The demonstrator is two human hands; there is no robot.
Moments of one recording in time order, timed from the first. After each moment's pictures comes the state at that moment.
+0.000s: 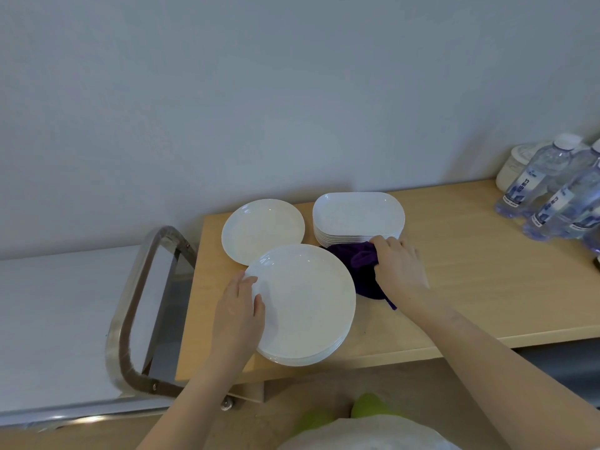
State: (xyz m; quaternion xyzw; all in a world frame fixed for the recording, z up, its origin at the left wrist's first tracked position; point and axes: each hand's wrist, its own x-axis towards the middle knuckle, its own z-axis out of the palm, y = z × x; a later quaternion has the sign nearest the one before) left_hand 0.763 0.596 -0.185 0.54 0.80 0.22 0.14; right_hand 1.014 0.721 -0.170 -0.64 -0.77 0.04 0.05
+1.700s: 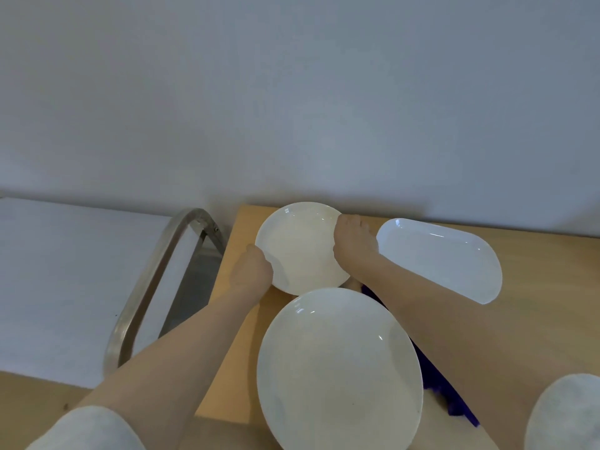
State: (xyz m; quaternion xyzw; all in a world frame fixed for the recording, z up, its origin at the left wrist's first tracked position) left_hand 0.669 0.750 -0.227 0.34 0.89 0.14 0.26; right_hand 0.820 0.859 -0.213 -0.55 -0.83 0.10 -0.06
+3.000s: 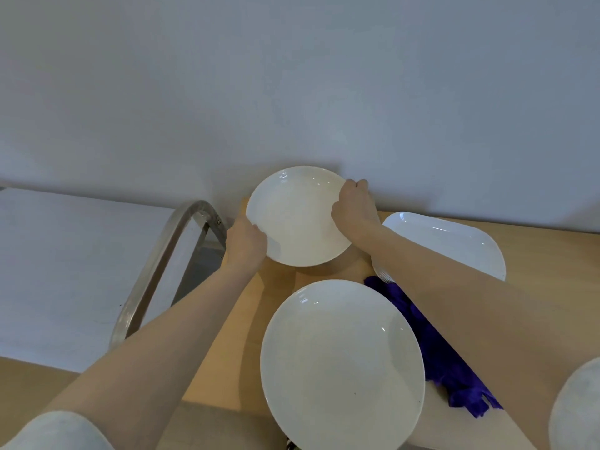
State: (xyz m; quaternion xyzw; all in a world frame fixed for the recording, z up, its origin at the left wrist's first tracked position) left_hand 0.659 0.760 -0.191 0.29 0.88 0.31 0.22; right_hand 0.803 0.879 -0.172 -0.55 -0.81 0.17 0.09
